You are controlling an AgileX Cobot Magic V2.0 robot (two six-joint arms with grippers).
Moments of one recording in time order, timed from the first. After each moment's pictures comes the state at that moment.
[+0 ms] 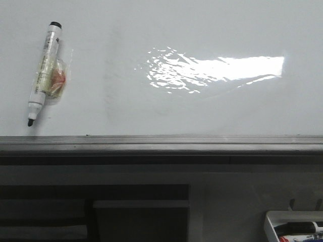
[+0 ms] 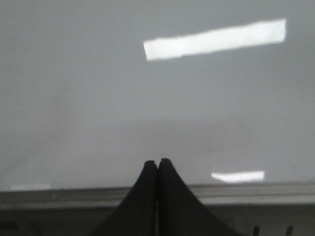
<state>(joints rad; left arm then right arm) -0.08 0.00 -0.07 0.04 0.20 -0.11 -0.03 0.07 -0.11 0.09 0.26 0.04</state>
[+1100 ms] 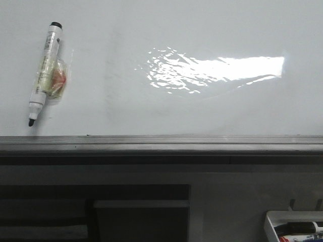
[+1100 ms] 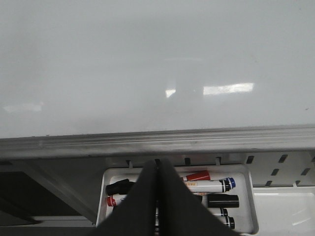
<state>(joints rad) -0.32 0.36 -0.19 0.11 0.00 -0.11 -0.03 0.36 -0.25 0.10 0.44 0.04</state>
